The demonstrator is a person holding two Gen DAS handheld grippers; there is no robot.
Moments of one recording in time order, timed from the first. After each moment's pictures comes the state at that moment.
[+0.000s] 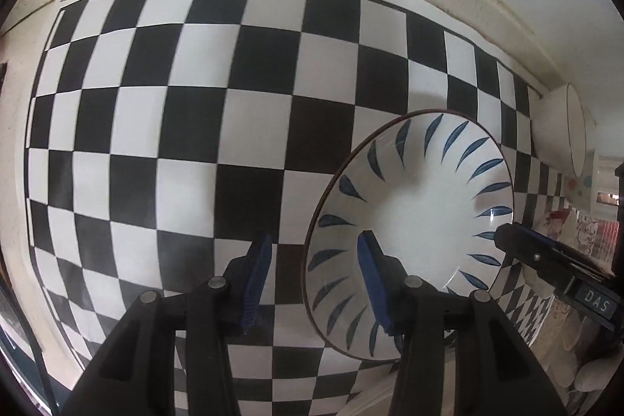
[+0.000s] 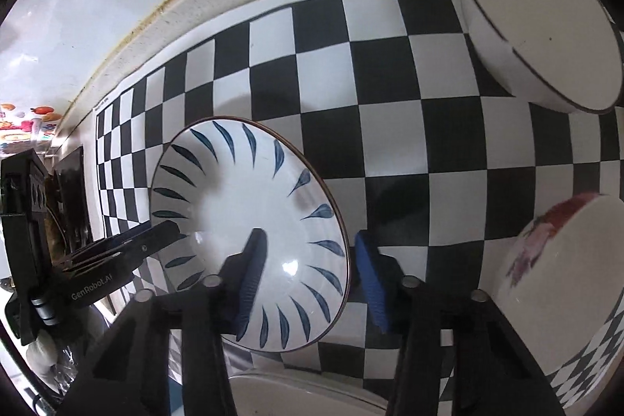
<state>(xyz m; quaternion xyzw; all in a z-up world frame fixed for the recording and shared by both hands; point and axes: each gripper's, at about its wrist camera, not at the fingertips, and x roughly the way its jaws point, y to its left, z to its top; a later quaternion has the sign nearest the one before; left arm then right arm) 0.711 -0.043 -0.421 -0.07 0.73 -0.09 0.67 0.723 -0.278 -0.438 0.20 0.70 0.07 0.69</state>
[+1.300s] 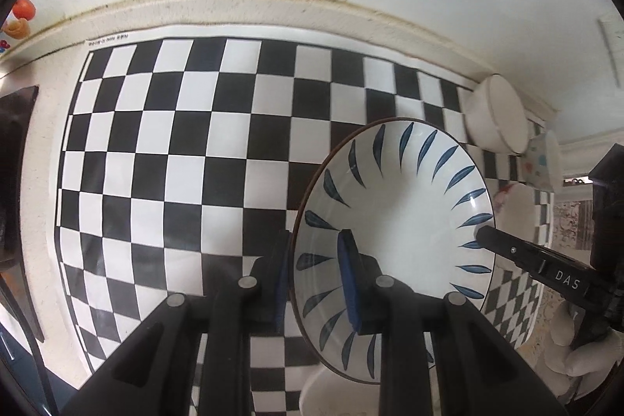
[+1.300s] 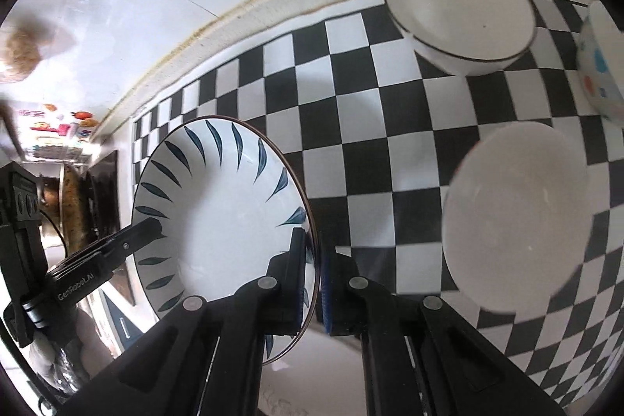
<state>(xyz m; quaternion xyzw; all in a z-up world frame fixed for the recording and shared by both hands) 0.660 -0.061 -0.334 -0.06 0.67 -0.12 0.74 0.659 -0.317 -0.380 0.24 0.64 0.09 0.72</state>
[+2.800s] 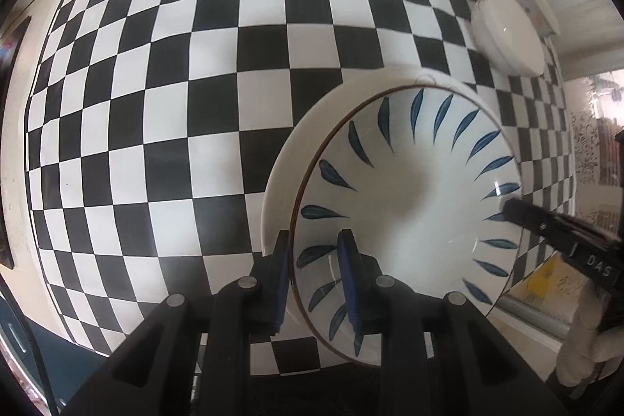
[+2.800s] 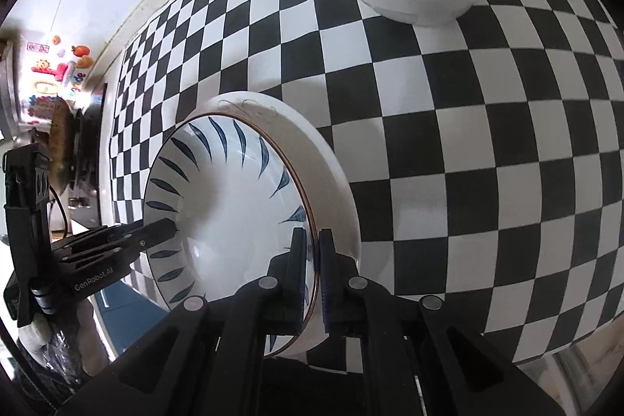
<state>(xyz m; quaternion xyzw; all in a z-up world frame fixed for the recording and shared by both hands) 0.503 -0.097 -0.389 0.02 0.72 -0.14 0.68 0.465 -0.326 -0.425 0.22 0.66 0.08 0.72</state>
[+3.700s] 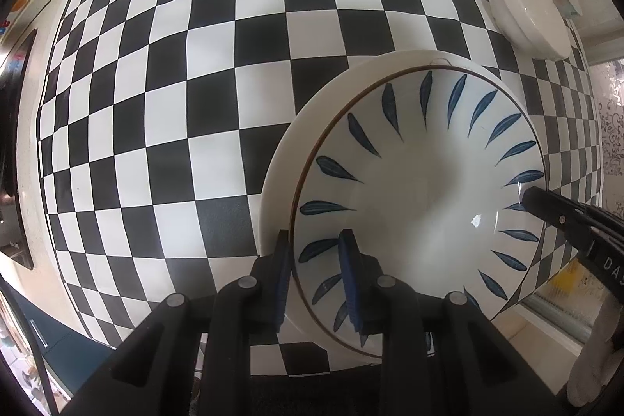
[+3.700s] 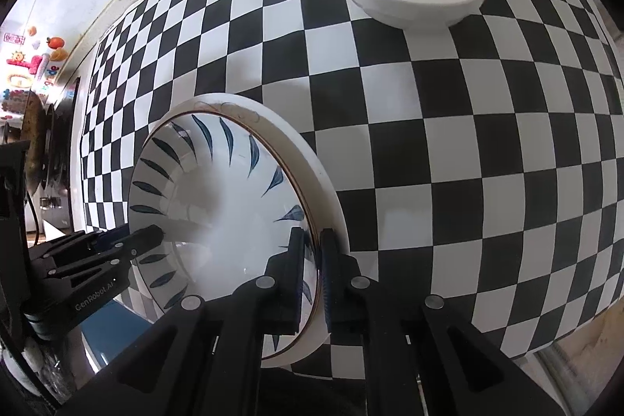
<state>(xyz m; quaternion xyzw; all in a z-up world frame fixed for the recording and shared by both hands) 0.500 -0.120 -0.402 0.07 0.72 -0.11 0.68 0.476 -0.313 -0.428 0.18 0.67 0.03 0.72</state>
